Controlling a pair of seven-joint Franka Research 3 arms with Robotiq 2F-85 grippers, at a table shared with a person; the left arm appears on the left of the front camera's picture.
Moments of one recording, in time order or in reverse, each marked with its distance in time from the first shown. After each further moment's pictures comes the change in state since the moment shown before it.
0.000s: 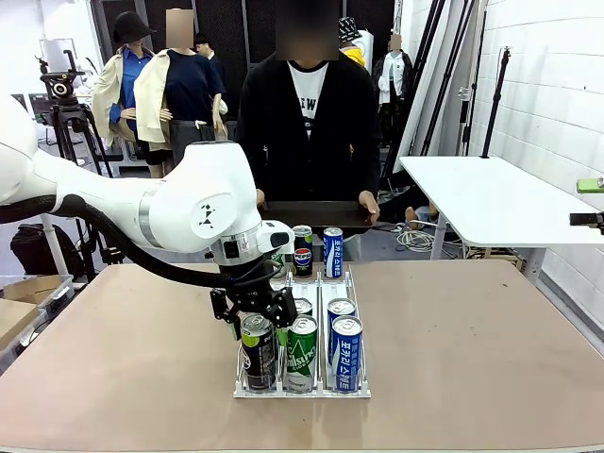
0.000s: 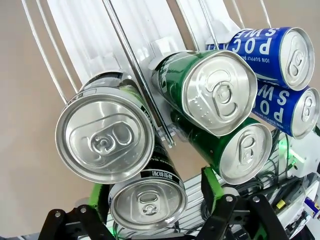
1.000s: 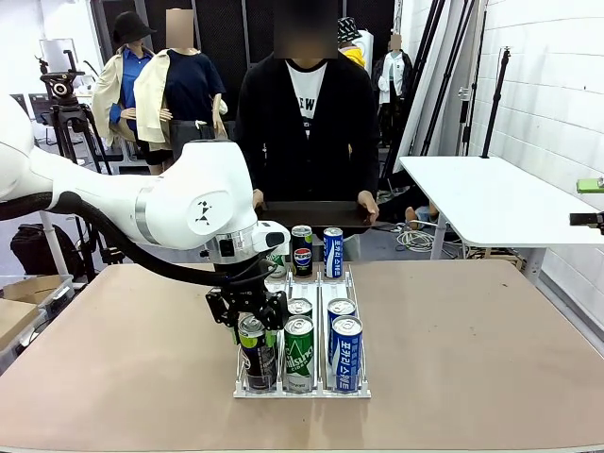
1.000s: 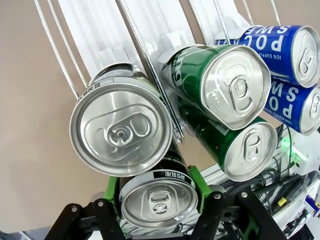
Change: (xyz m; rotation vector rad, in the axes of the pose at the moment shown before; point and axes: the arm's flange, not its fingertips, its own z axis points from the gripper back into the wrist) left arm -0.001 0.008 0.002 0.012 0.024 0.009; right arm 0.000 0.000 0.000 0.000 0.000 0.000
